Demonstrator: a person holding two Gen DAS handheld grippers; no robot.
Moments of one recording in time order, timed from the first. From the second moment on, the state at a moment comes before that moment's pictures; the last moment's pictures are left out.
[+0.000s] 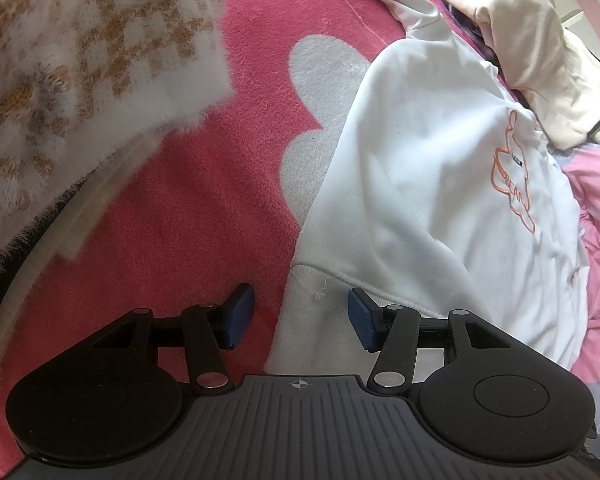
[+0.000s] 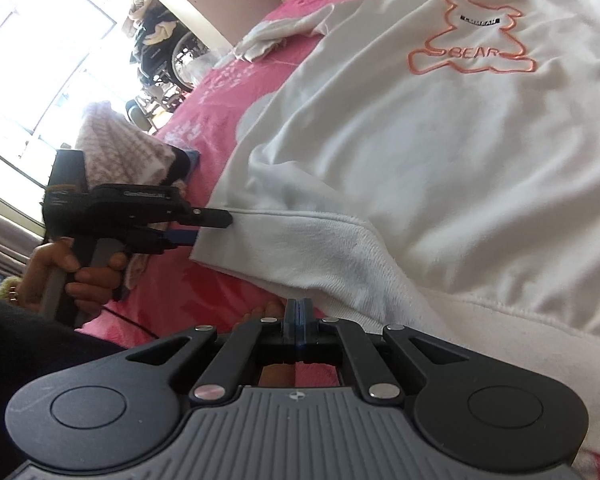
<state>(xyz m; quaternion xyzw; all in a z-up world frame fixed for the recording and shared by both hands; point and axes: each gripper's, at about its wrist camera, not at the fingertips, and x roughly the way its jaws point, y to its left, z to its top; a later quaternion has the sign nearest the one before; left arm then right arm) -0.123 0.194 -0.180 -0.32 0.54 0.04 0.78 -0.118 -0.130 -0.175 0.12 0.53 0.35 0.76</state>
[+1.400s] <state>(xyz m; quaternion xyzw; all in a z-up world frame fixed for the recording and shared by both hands) -0.129 0.195 -0.179 -0.32 0.54 0.05 0.78 -0.099 -0.084 -0.239 0.13 0.59 0.31 0.73</state>
